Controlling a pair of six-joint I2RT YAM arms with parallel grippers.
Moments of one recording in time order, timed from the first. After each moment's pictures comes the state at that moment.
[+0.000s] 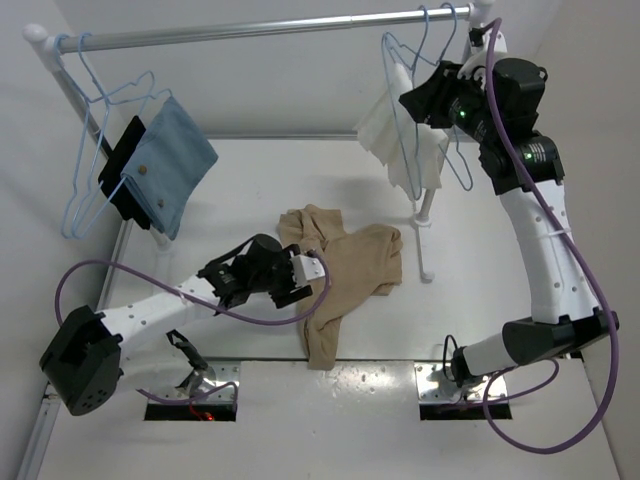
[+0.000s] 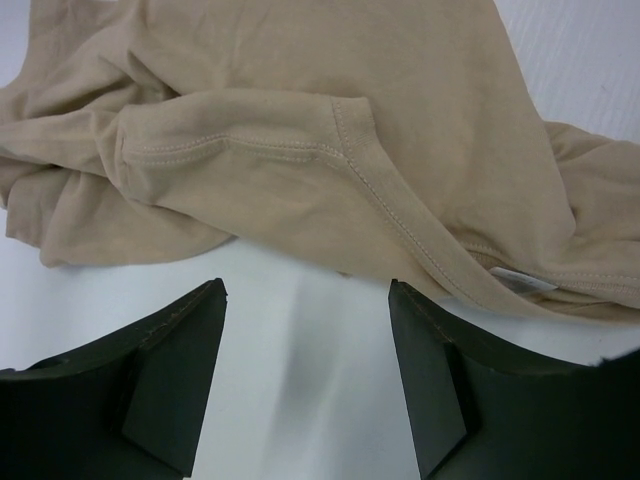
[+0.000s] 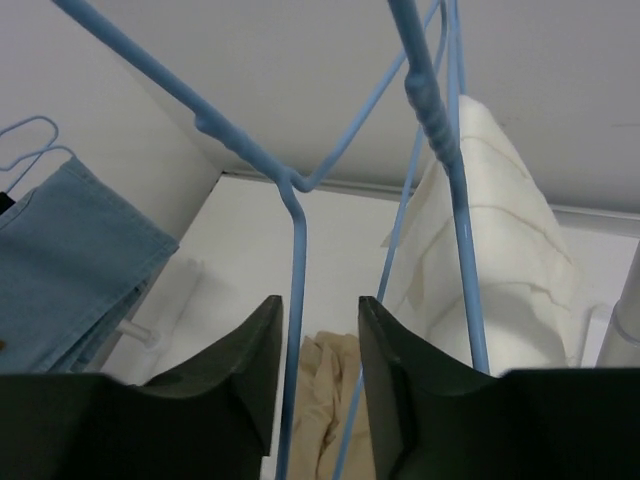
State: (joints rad) left arm -0.75 1.16 0.64 -0.18 0.20 0.51; right arm 0.21 1.46 1.85 -0.51 -0.25 0.33
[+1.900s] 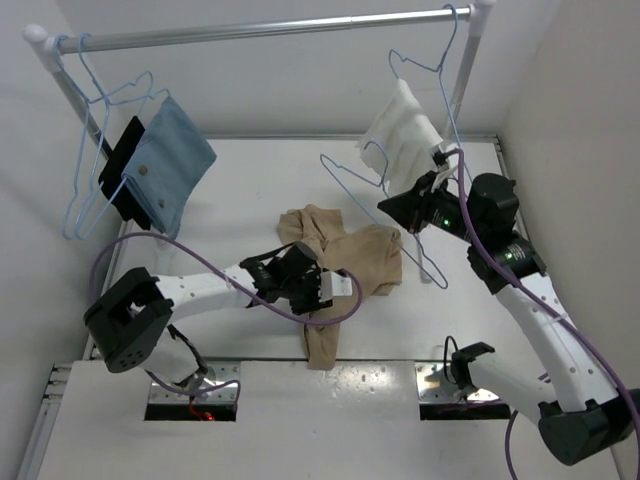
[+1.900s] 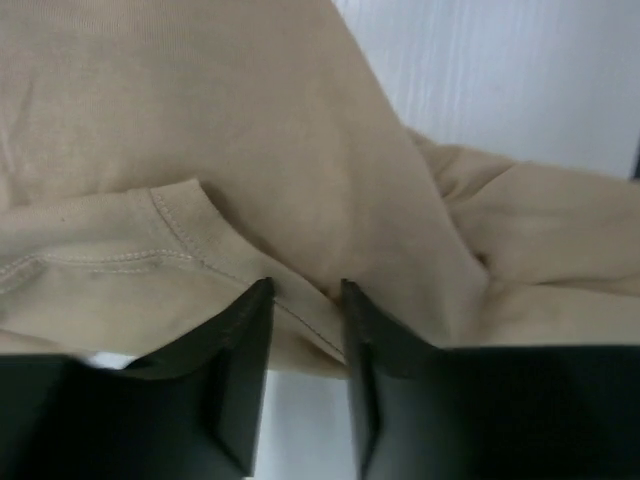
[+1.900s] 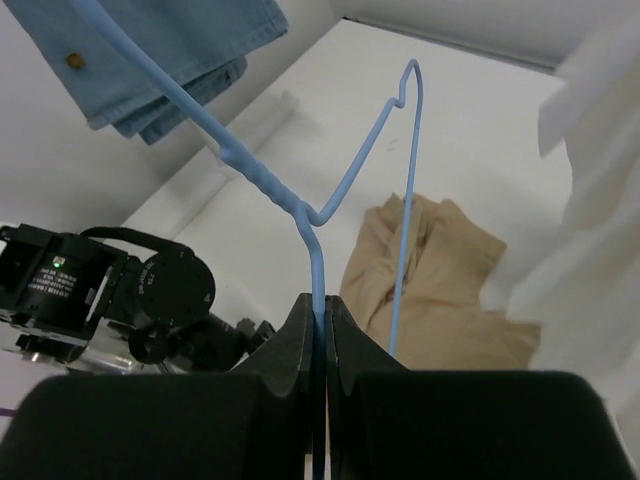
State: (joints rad) left arm -0.88 1.44 0.75 -0.19 0.28 0.52; right arm 0.32 0.96 0.99 -0.19 -0.52 0.25
